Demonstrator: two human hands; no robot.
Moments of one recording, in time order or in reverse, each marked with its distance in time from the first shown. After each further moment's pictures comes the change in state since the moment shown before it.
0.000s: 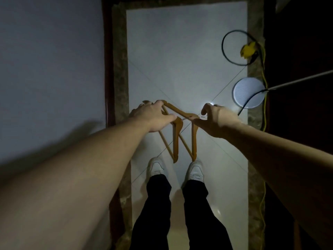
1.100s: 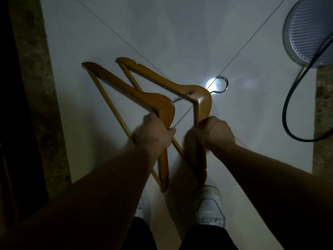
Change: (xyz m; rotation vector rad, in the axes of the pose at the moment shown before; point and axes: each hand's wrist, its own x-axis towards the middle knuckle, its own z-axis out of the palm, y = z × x) left_hand 0.318 -0.038 0.346 -0.323 0.057 -0.283; right_hand 0.270 0.137 0.350 0.352 0.013 0.328
